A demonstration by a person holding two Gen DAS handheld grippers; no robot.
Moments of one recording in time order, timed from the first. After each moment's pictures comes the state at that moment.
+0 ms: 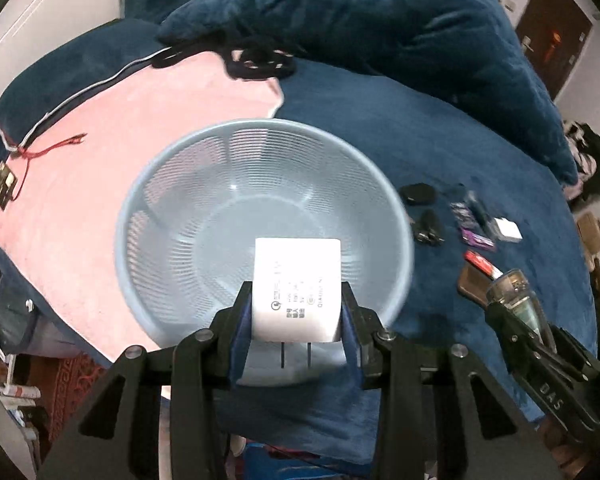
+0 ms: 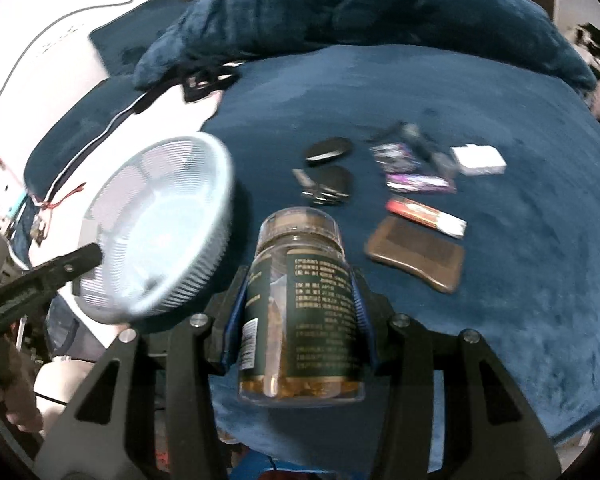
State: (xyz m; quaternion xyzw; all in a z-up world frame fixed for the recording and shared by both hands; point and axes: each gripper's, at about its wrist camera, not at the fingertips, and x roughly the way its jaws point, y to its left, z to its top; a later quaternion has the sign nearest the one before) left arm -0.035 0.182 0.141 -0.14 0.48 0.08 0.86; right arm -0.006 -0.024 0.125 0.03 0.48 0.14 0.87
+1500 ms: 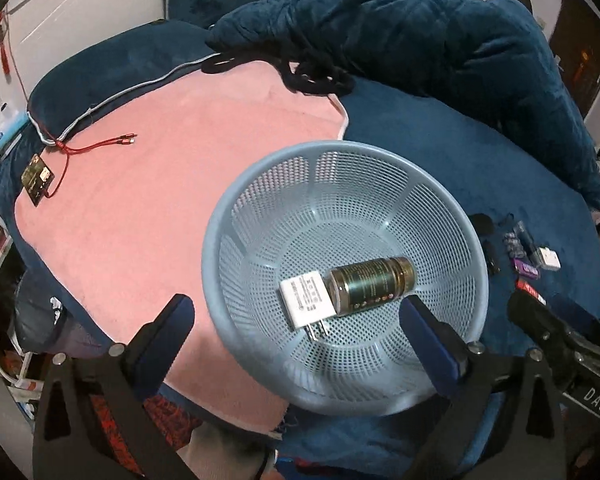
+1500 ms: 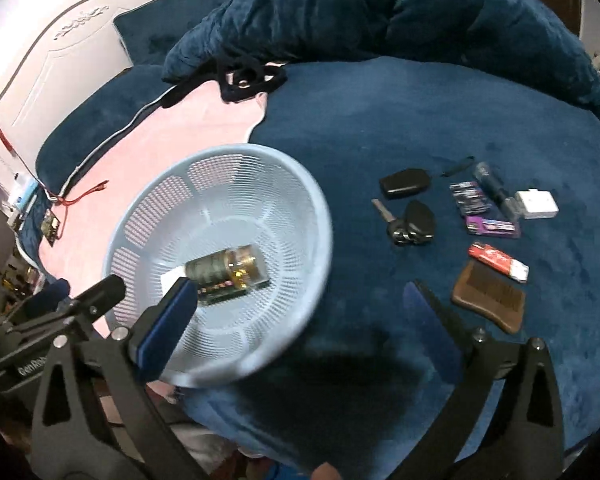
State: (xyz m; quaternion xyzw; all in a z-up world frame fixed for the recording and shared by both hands) left arm -0.044 0.242 0.135 -0.13 0.46 0.13 0.87; right arm 0.011 0.048 0.137 0.01 0.47 0.16 0.87
